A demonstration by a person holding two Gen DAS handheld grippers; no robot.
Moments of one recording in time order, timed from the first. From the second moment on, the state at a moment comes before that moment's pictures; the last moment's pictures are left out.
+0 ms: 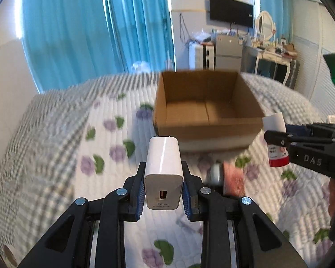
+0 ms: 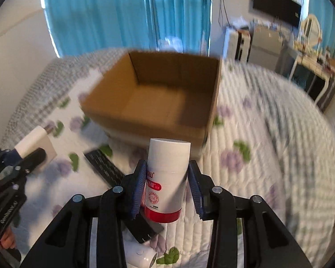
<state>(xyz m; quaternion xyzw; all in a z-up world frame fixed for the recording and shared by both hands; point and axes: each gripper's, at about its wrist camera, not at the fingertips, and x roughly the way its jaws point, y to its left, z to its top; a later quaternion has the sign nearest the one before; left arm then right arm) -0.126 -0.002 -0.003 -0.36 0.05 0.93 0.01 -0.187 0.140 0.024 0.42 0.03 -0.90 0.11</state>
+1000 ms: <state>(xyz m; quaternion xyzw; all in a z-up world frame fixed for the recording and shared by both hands) -0.311 0.028 -0.041 -0.37 0.06 0.93 0.04 -0.328 0.146 0.003 0.44 0.06 -0.89 0.13</state>
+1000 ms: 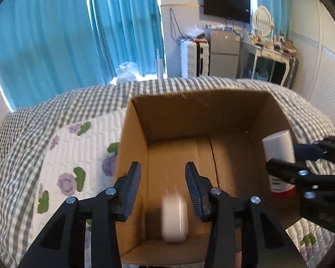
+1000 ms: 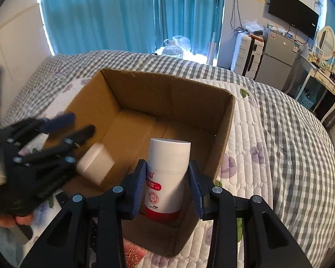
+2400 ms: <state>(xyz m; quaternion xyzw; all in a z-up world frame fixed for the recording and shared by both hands) -0.079 -0.032 -0.100 -0.41 0.02 0.91 -0.04 -0.098 0.073 -0.109 0.50 0.20 -0.82 0.18</state>
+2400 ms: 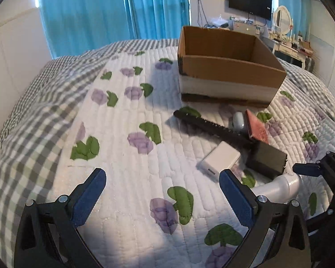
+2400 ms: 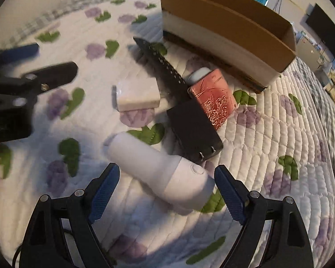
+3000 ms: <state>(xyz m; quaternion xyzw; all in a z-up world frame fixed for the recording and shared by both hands) -0.078 -0.034 -0.096 -0.42 0.01 0.91 -0.05 -0.096 0.092 -0.077 0.45 0.15 -0.87 0.15</state>
